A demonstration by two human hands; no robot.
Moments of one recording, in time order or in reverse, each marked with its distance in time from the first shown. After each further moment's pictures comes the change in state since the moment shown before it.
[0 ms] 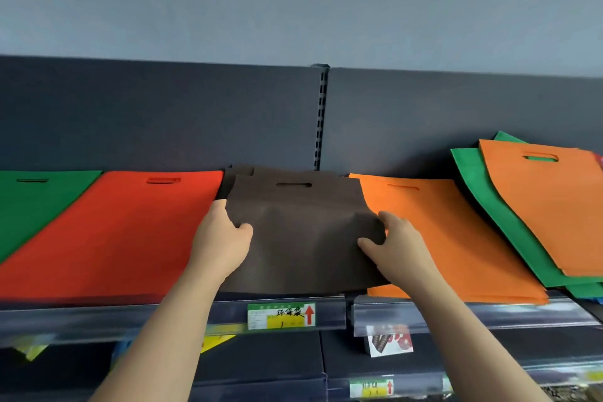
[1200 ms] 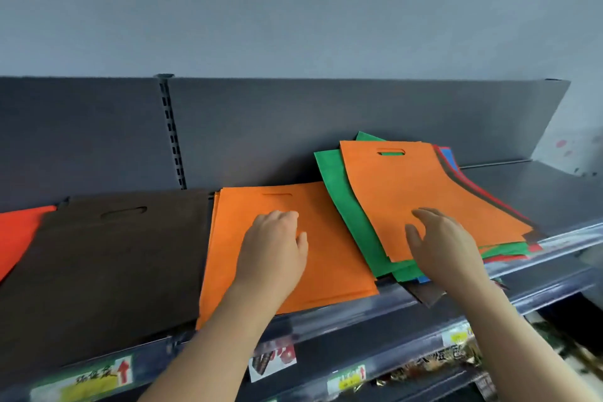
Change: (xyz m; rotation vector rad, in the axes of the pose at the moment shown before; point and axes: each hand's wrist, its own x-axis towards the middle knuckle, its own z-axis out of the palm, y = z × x) left_hand -0.091 0.165 0.202 0.305 -0.101 0.719; right_hand -0.008 0.210 -0.171 -0.334 0.309 0.159
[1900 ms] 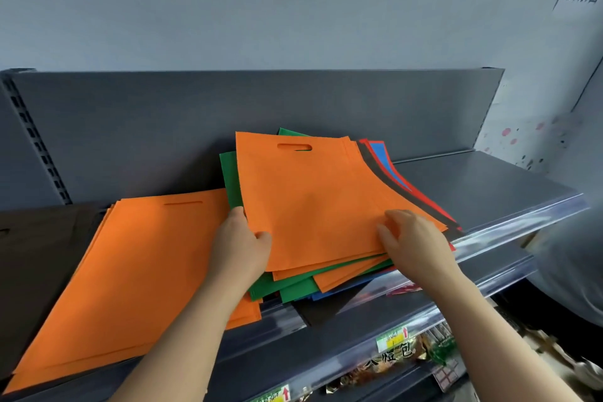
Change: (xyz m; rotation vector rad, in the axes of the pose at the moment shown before) left_hand 0.054 0.098 0.090 -0.318 -0.096 -0.327; right_hand 0.047 0.132 -0.012 0.036 -0.027 -0.042
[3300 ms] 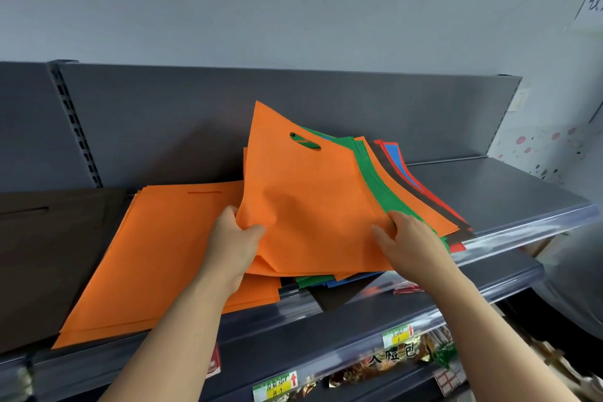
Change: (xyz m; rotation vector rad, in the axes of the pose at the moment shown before) left_hand -0.014 -0.026 -0.025 -0.619 -0.028 -0.212; right_hand -0.013 -0.029 0.000 0.005 -0.119 0.024
